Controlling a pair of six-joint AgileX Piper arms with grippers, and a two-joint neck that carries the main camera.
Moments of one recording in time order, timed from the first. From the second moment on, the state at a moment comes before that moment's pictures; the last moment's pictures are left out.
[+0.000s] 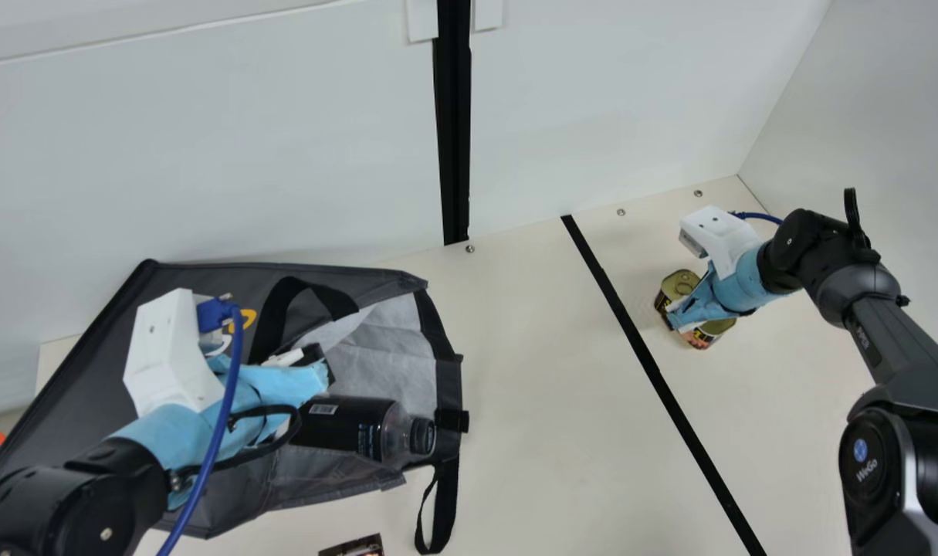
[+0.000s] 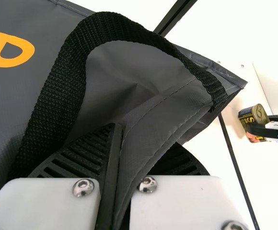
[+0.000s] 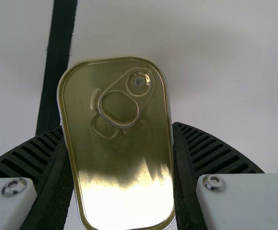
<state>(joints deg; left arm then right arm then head) -34.3 88.7 -73.3 -13.9 28.6 -21.9 -26.7 107.8 -81.8 11.3 46.8 -45.5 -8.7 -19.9</state>
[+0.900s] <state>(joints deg) -34.3 88.7 -73.3 -13.9 28.6 -21.9 -20.7 98.3 -75.2 13.5 47.2 -49.7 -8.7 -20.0</state>
